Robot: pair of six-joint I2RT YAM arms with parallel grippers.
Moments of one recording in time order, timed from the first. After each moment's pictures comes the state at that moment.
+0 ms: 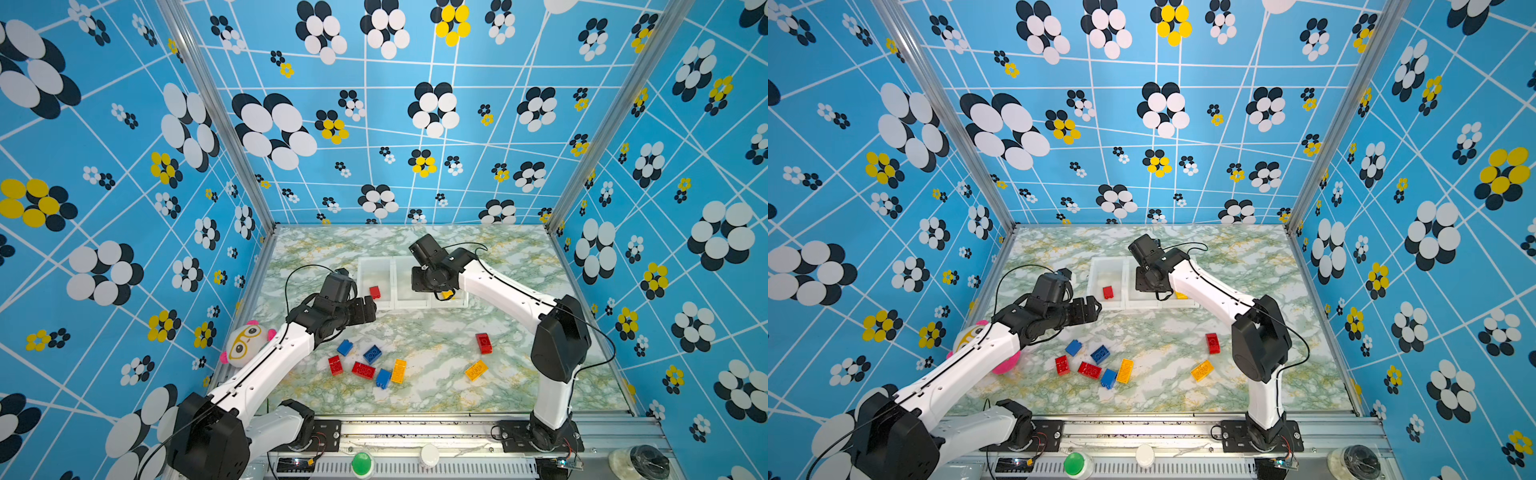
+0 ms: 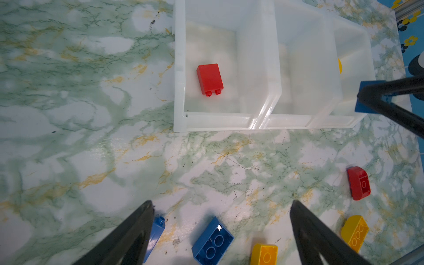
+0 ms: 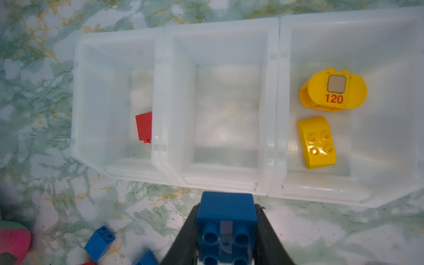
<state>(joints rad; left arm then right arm) -0.42 1.15 0.83 -0.53 0.07 -0.54 0.72 1.94 1.73 -0.85 0.17 0.61</state>
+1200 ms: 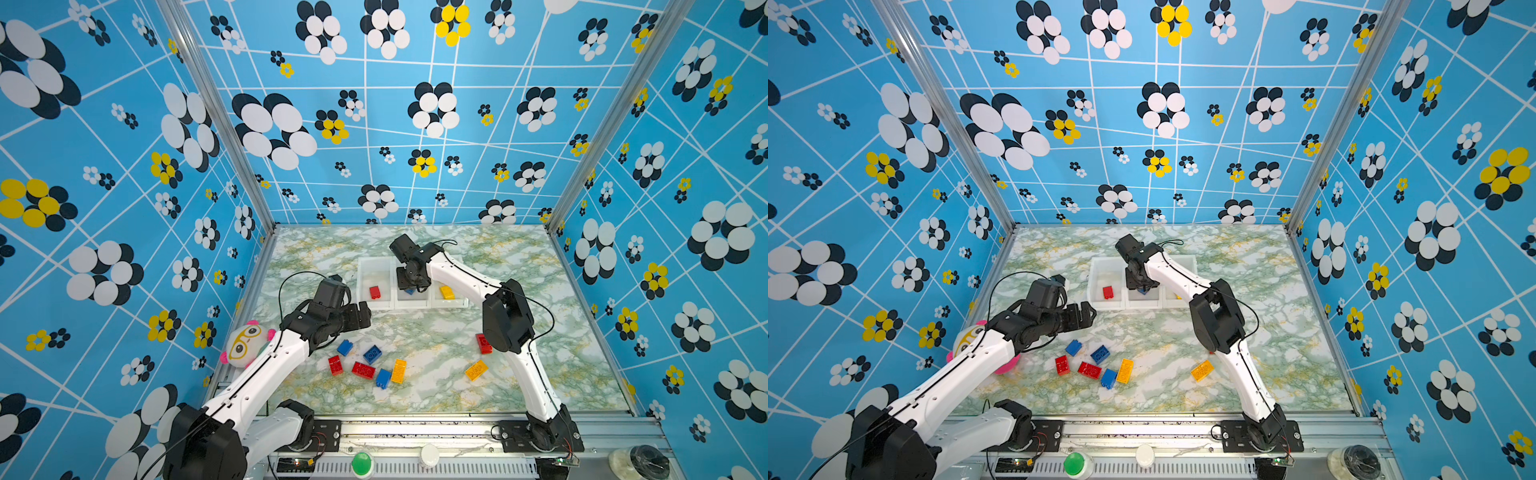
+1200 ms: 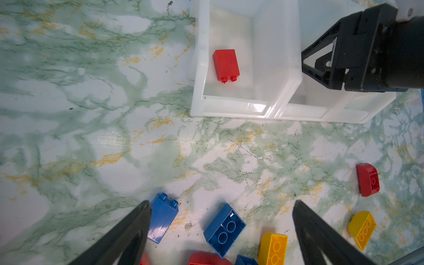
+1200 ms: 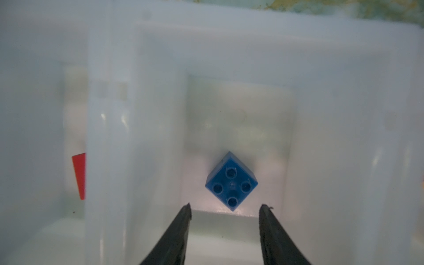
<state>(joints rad) -0.39 1.10 0.78 -0.57 0.08 -0.54 0.70 2.33 2.07 -0.95 0.18 0.51</state>
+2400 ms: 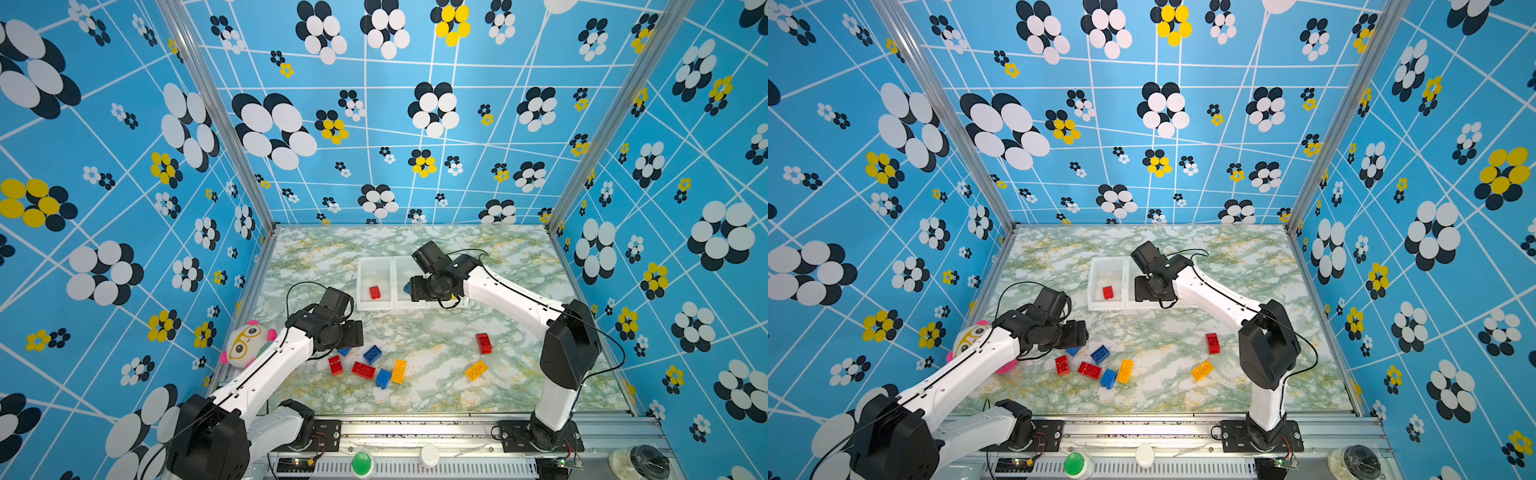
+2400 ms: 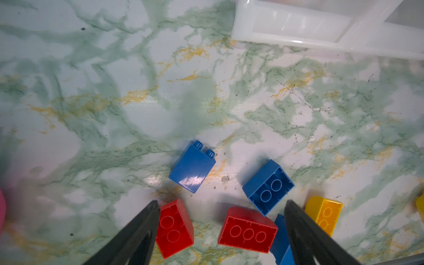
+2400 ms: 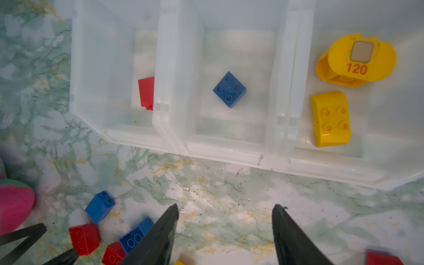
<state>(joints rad) -0.40 1.16 0.75 -0.78 0.05 -0.50 0.73 1.82 1.55 -0.84 0.09 0.59</state>
